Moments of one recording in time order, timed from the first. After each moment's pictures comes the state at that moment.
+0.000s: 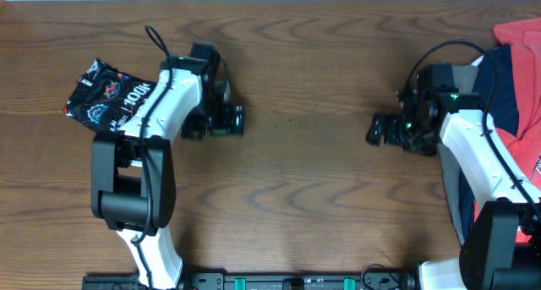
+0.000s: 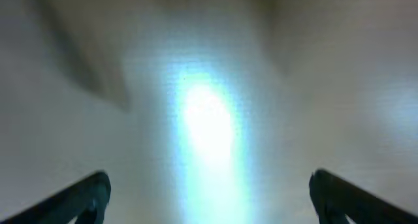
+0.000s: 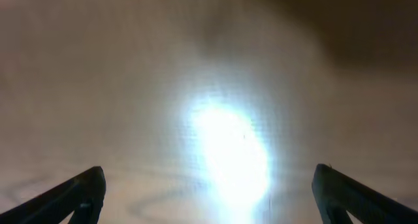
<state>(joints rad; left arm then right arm) -0.18 1.98 1.45 -1.16 0.18 -0.14 0.01 1.62 1.12 -0.94 -0.22 0.19</state>
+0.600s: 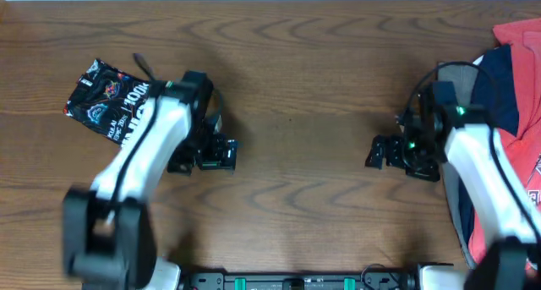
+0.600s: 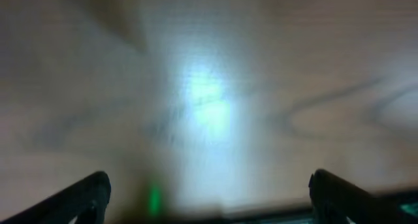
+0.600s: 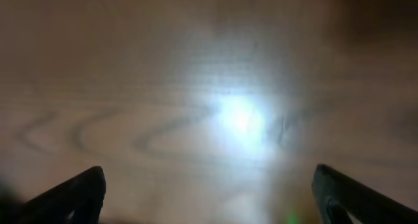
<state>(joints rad) -0.20 1.63 1.18 -1.21 0.17 -0.15 0.02 1.44 1.01 -1.05 -0.25 0.21</state>
